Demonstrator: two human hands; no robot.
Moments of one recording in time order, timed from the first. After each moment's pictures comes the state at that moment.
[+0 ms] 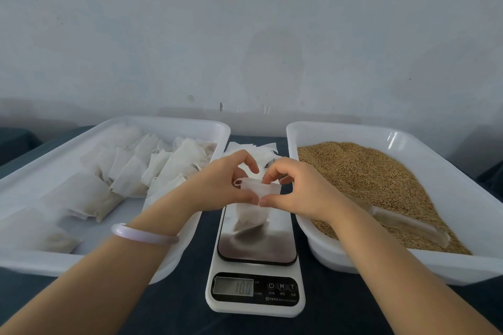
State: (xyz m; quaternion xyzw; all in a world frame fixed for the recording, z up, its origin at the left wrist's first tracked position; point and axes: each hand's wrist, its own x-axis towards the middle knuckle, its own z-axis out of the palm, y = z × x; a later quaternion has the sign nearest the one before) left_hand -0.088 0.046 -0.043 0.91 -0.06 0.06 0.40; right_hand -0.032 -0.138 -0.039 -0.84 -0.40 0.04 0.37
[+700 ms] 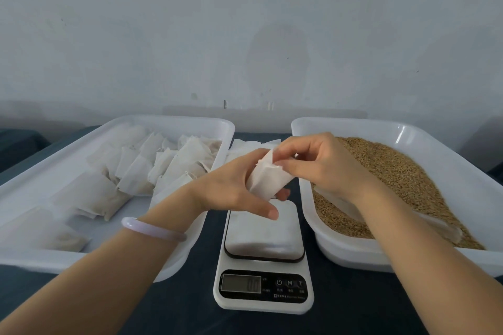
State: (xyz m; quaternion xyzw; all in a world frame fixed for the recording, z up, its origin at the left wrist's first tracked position) left_hand -0.099 0.032 -0.029 0.81 -0.17 -0.06 0.56; right_hand -0.044 -0.147 -0.001 -0.72 -0.41 0.09 0.55
